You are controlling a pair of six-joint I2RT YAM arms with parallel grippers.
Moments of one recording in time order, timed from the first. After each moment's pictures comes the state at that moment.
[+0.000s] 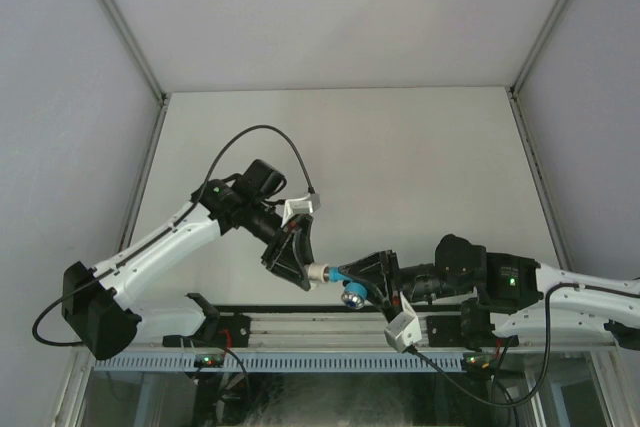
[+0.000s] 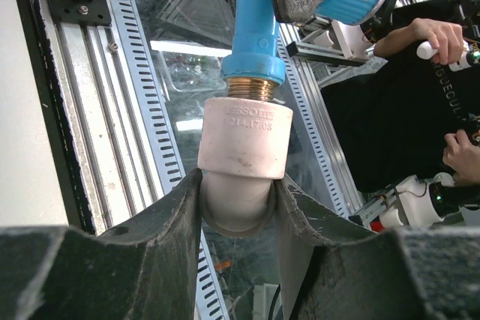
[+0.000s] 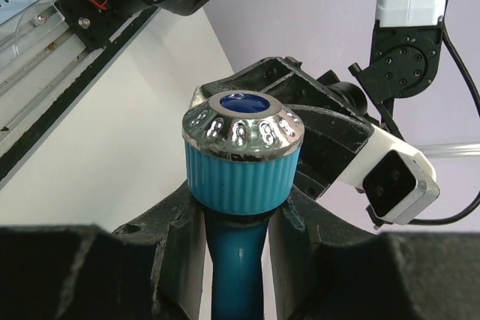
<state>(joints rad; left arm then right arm) -0.71 1.21 1.04 -0.93 1.35 0.35 1.39 0.66 0.75 -0.32 -0.27 -1.22</state>
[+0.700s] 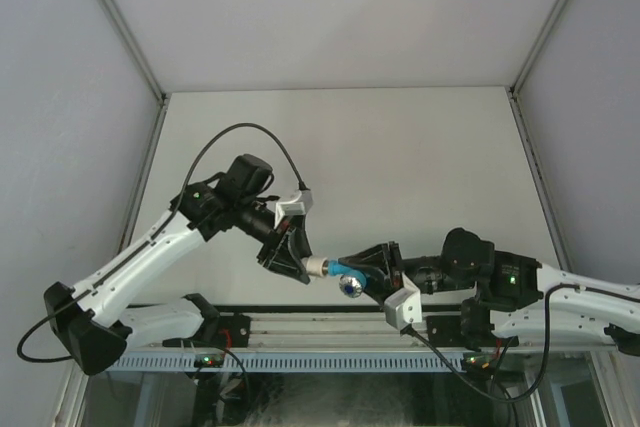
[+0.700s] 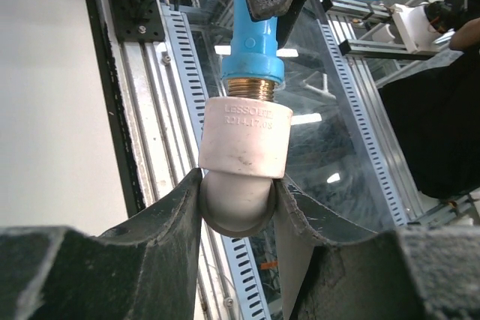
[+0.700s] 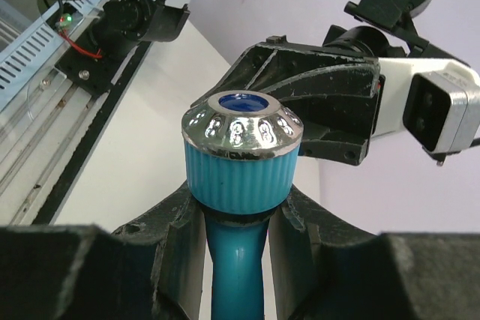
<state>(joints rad) -0.71 1.12 1.09 -0.90 1.22 0.34 1.36 0.67 0.75 -0.22 -0.29 -0.94</state>
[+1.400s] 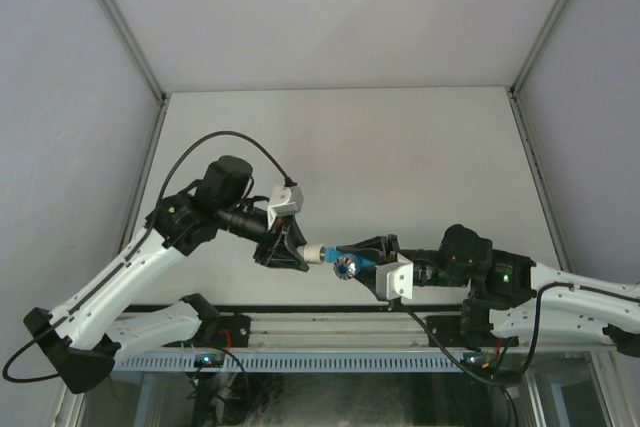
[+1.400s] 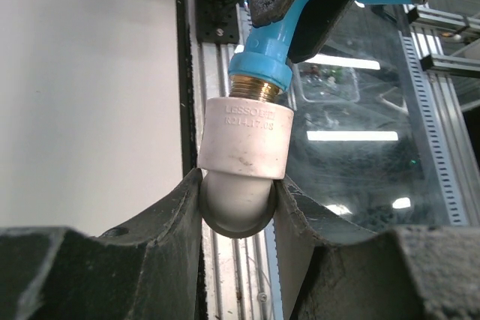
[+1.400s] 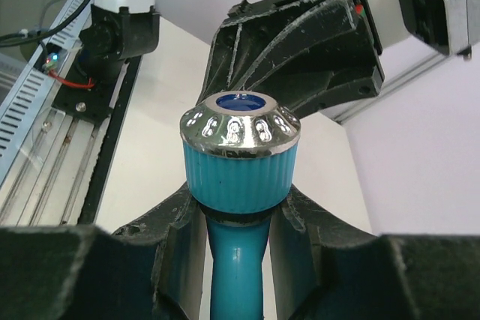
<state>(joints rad) -0.71 1.00 1.09 -0.82 0.99 0.25 1.34 0.70 0.75 -0.14 -0.21 -0.69</state>
